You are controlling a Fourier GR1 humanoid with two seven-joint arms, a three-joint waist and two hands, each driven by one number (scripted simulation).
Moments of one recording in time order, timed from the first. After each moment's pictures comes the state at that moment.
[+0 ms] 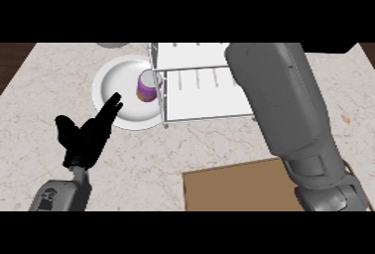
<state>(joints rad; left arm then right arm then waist) -0.16 0.14 -0.05 -1.48 0.11 -0.05 0.24 -1.25 -0.02 -0.09 -1.04 0.77 -0.15 0.76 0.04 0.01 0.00</state>
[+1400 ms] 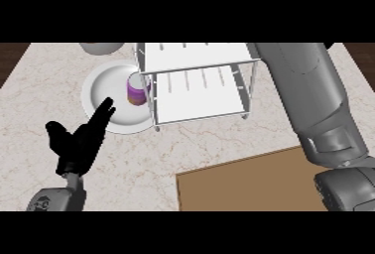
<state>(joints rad) -0.11 0.12 -0.01 -1.52 0.09 -0.04 0.25 -1.31 -0.12 -0.16 -0.76 0.45 -0.61 0.45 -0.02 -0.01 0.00</state>
